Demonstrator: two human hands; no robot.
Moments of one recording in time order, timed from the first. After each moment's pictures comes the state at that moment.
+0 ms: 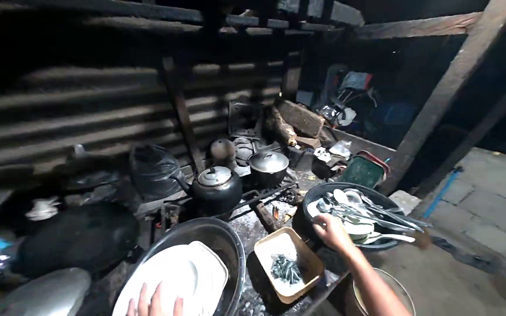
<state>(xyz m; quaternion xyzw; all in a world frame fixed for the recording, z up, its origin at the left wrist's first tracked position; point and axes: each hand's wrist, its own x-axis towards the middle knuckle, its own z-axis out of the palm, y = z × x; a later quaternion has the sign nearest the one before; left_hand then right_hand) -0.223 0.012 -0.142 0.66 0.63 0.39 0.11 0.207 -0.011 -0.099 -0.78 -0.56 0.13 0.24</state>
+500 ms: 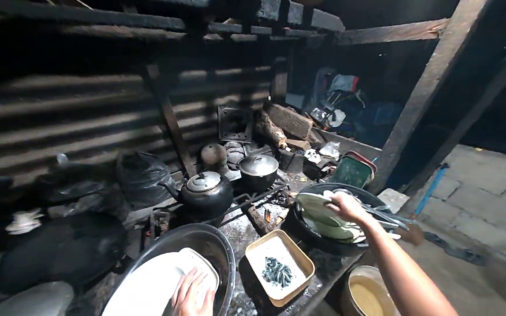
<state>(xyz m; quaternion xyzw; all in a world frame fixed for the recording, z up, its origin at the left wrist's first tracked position) -0.164 0.011 -0.148 0.74 0.49 0.43 0.19 0.291 -0.007 -0.042 -0.79 -0.58 0.14 0.17</state>
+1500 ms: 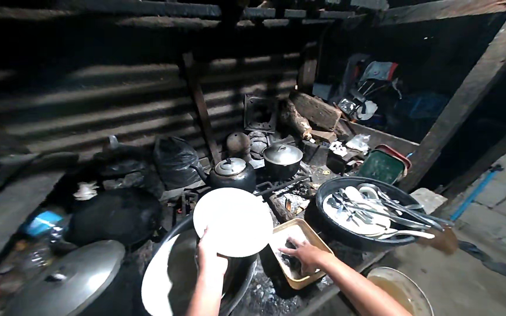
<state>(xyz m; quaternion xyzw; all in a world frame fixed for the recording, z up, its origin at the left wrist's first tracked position) -0.129 0.054 -0.072 0.23 0.46 0.62 0.59 0.121 0.013 -0.163 -0.64 -0.71 0.30 -0.08</state>
